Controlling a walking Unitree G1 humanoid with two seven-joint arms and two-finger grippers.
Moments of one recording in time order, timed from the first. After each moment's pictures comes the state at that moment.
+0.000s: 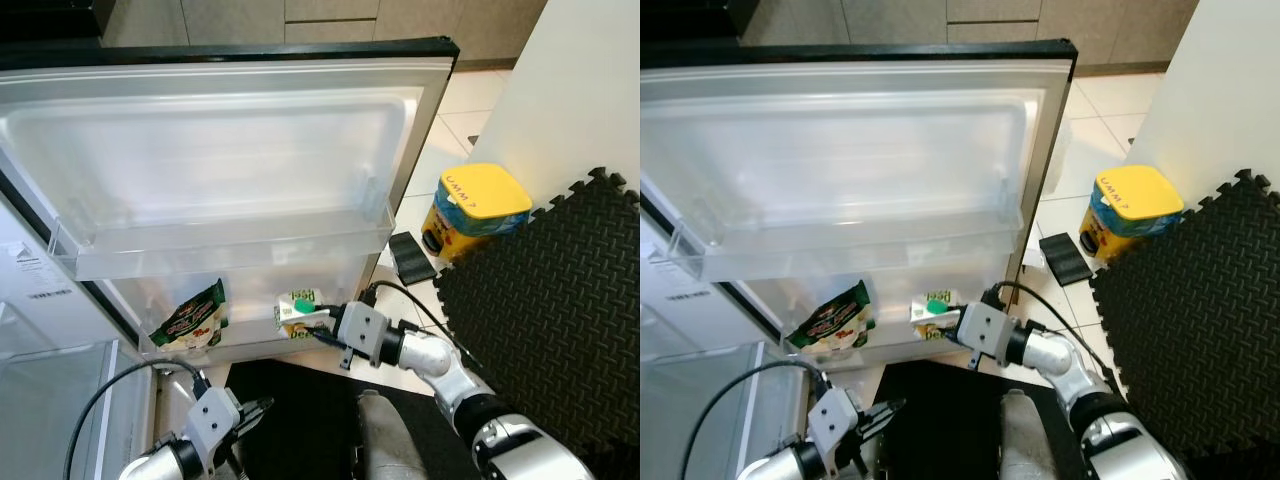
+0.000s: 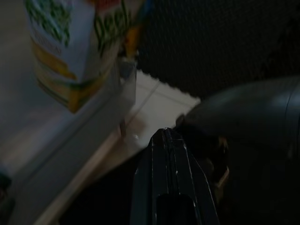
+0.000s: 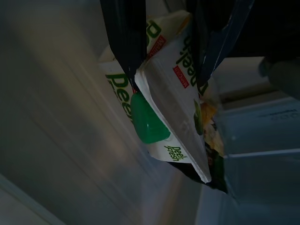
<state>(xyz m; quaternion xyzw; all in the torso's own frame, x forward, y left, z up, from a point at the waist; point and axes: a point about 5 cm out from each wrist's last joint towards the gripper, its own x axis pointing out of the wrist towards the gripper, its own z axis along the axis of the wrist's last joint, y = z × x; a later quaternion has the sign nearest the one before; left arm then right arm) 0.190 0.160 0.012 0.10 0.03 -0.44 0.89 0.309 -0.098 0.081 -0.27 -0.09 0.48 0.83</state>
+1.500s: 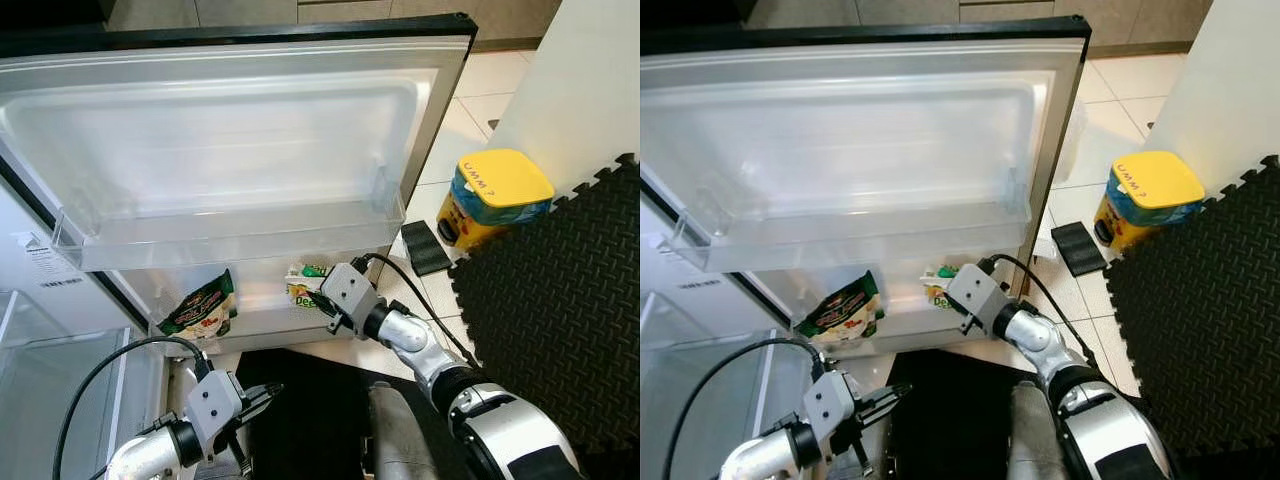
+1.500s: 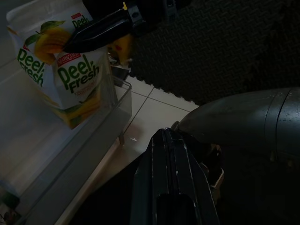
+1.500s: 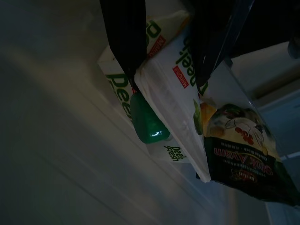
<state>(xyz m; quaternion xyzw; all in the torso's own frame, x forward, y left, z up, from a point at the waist) 0.193 0.155 0.048 0.12 0.01 -0.47 0.88 0.335 -0.085 0.081 -0.23 -0.02 0.38 0.90</state>
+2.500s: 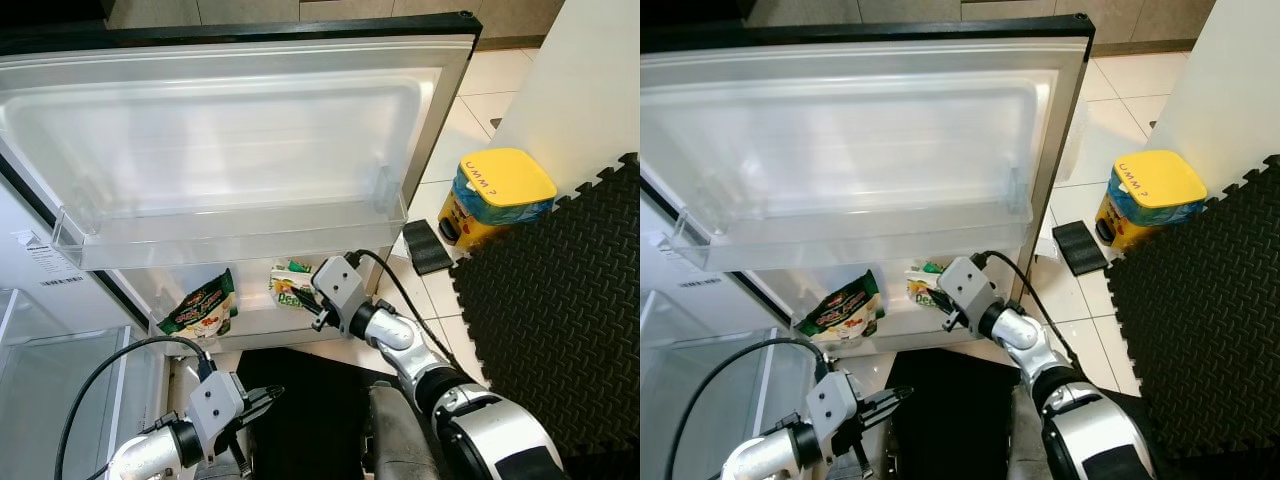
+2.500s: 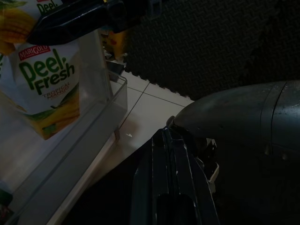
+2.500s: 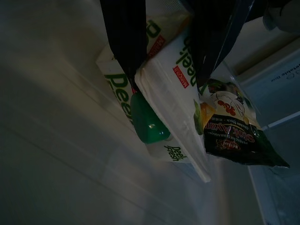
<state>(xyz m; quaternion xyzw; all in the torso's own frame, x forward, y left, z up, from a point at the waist) 0.193 0.154 0.044 0.12 0.02 -0.48 0.87 0.333 -0.066 0.086 -0.17 -0.03 0.40 0.90</state>
